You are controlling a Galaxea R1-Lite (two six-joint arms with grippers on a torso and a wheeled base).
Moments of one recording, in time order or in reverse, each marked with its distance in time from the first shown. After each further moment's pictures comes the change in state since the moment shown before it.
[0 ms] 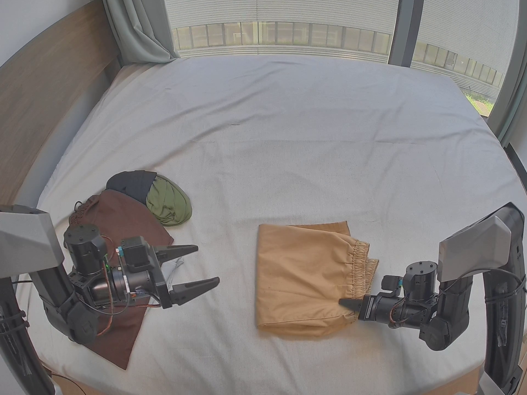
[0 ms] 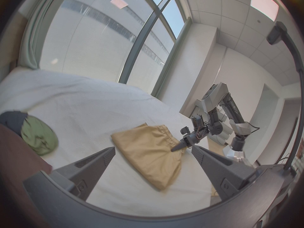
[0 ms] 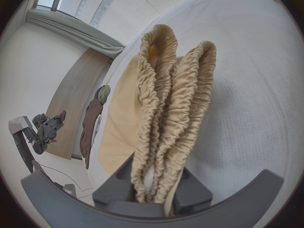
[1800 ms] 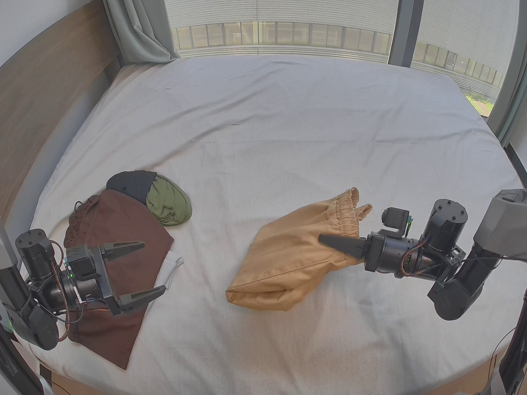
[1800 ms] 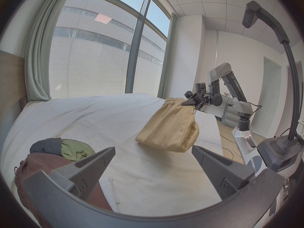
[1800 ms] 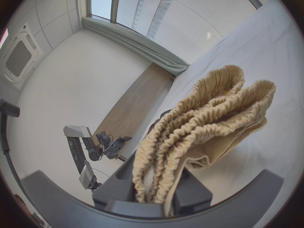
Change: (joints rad) left arm 0.267 -0.171 0.190 0.002 -0.160 0.267; right arm 0.059 -0.333 -0.201 0.005 0.359 0.089
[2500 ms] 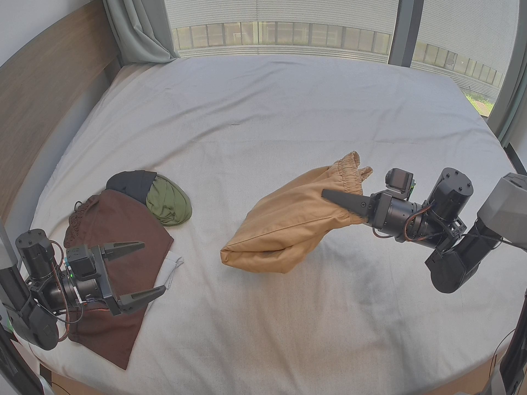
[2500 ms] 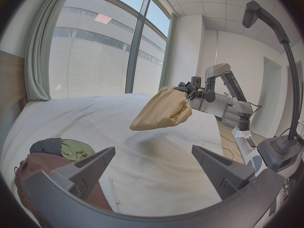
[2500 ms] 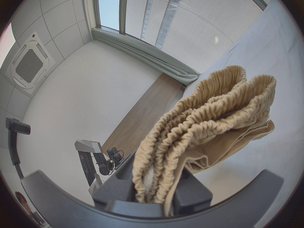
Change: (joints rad) left arm -0.001 0.000 0.000 0.000 0.001 0.001; right arm -0.044 -0.002 -0.212 0.001 0.086 0.154
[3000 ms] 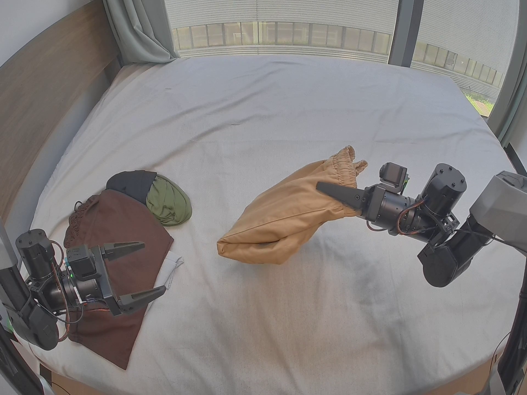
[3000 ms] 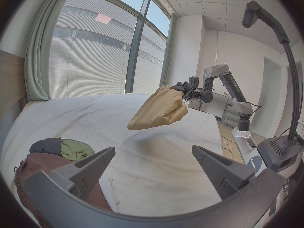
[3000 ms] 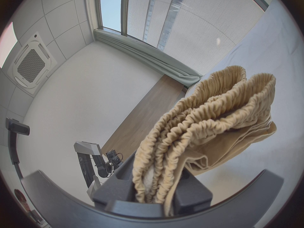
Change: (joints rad) left arm -0.001 0.001 0.000 0.000 0.000 -0.001; right arm 0.002 0.044 -0.082 0.000 0.000 0.017
